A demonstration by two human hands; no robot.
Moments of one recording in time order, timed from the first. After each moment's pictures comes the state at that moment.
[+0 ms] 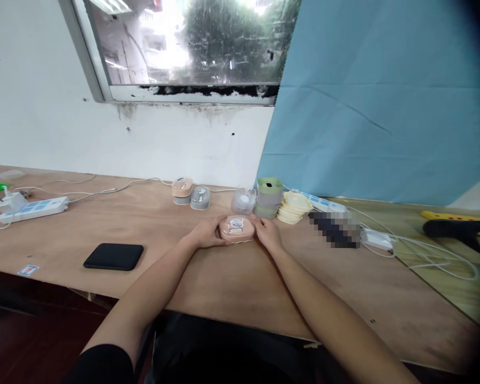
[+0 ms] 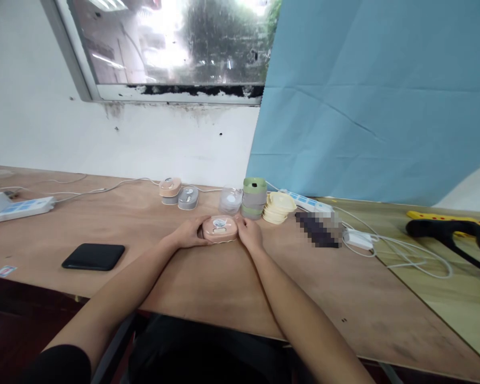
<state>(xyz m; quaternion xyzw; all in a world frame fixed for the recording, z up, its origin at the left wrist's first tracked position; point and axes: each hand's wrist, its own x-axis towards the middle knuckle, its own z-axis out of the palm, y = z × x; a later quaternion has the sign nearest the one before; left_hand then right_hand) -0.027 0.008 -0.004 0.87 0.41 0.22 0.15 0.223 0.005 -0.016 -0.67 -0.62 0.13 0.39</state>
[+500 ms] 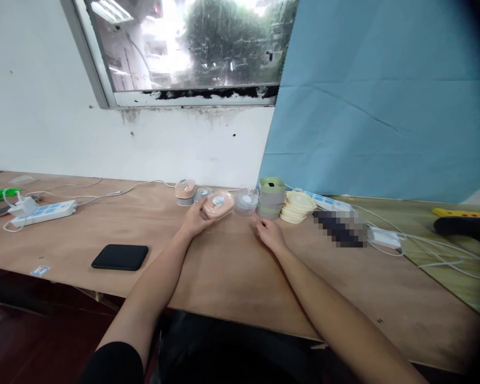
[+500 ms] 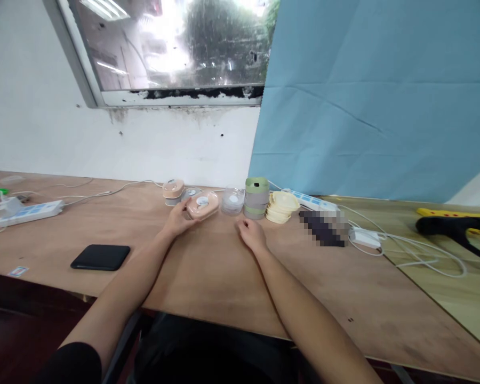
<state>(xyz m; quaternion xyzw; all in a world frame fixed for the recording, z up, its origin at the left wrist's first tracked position) -0.062 0.034 0.003 0.75 0.48 0.43 0.12 0.226 0.007 -0.020 -0.66 -0.64 0.15 0.37</state>
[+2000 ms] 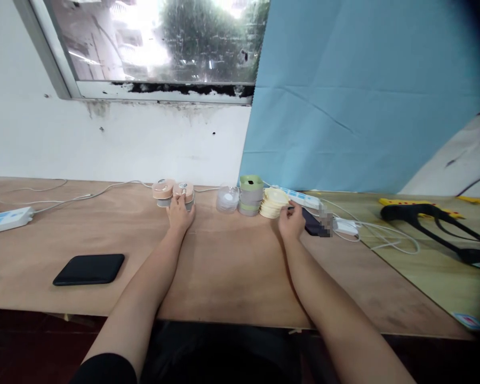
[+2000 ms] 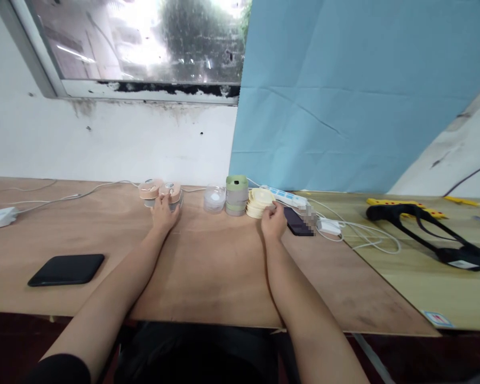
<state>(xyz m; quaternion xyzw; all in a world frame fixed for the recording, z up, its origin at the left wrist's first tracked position) -0.030 0.064 -0.008 0.65 0.64 0.40 -0.08 0.332 0.014 -0.013 -0.73 -0.44 -0.10 0.52</state>
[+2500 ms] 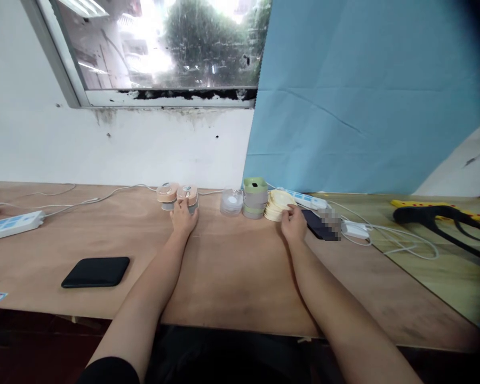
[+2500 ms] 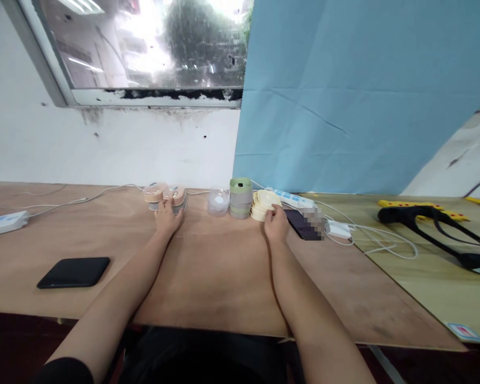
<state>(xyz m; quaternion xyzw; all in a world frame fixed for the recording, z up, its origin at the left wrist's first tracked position) -0.033 0.068 -0.012 0.64 0.66 0.38 -0.08 0.345 0.032 -0.029 -0.69 -0.52 -0.12 0.49</state>
